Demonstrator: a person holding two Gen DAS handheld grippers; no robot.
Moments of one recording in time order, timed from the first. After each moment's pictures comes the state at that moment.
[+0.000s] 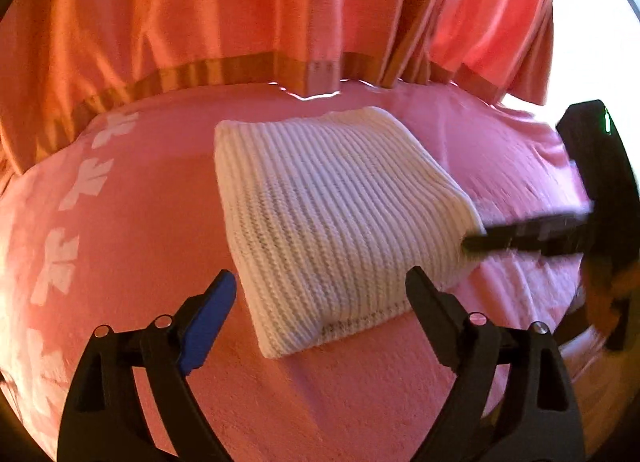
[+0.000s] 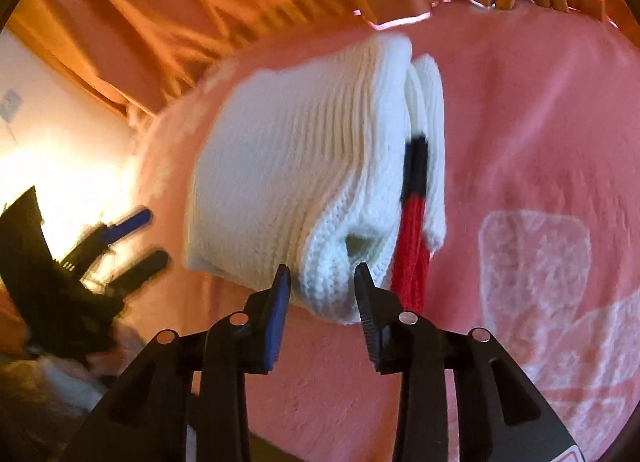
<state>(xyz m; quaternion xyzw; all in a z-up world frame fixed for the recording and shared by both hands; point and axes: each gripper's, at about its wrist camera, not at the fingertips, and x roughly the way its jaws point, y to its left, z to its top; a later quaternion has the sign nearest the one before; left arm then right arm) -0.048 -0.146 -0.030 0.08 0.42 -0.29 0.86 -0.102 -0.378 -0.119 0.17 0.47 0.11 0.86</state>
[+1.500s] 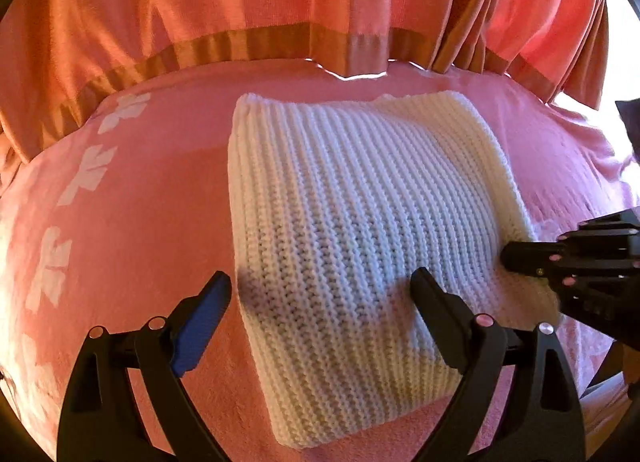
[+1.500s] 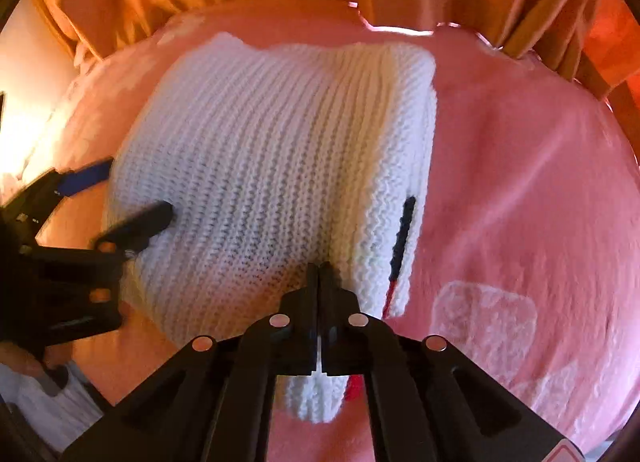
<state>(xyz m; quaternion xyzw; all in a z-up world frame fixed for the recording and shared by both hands) 0.000 -0.182 -0.073 0.10 0.44 -0.21 0.87 -0.050 -0.346 -0.115 0.03 0.50 0.03 0.87</state>
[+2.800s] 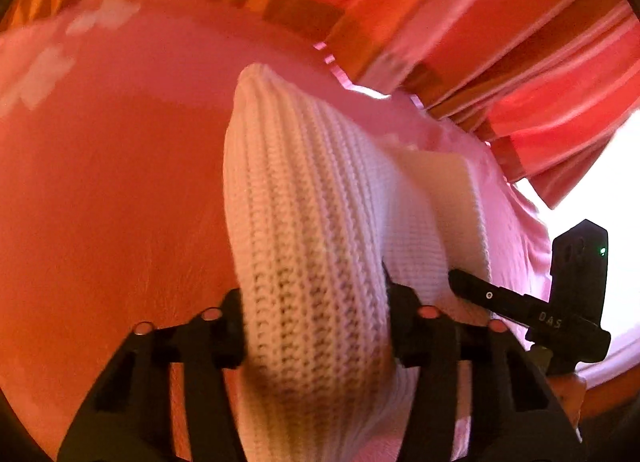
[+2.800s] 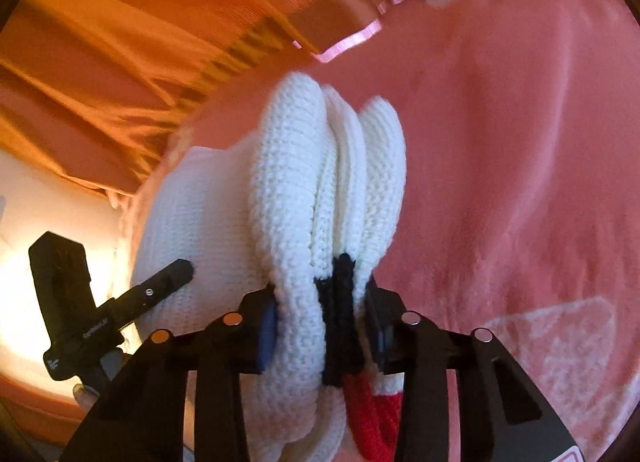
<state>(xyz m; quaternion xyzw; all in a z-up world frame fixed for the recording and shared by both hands) 0.069 -0.165 -0.069 -0.12 0.52 -0.27 0.80 -0.021 -0.418 -0.128 0.29 0.43 0.08 0.85</state>
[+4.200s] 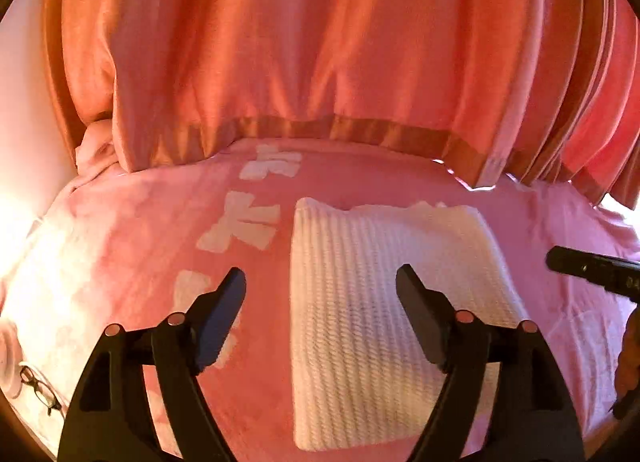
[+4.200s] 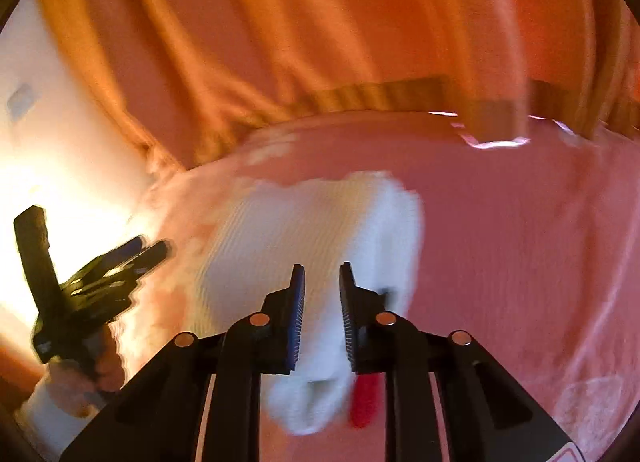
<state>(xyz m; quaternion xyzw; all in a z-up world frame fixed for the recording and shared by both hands) 0.081 -0.035 -0.005 0.02 0.36 -0.12 0.92 0.006 -0.261 -0.058 0.13 0.36 0.15 0.91</state>
